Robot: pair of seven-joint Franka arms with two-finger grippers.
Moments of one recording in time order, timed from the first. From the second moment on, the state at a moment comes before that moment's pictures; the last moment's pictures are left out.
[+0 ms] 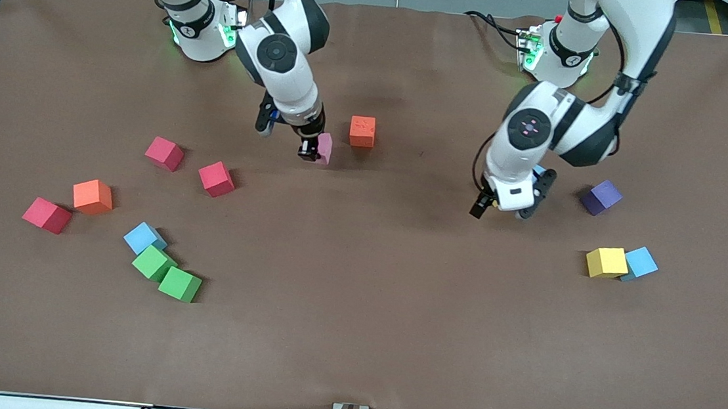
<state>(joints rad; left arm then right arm) -0.20 0.24 -0.27 -2.22 0.15 2.34 -1.54 0.84 0.19 -0.03 -2.27 0.16 2.51 2.35</state>
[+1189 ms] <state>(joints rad) -0.15 0.19 -0.28 -2.41 0.15 2.48 -1.43 0.97 0.19 -0.03 -2.33 0.16 2.57 2.45</state>
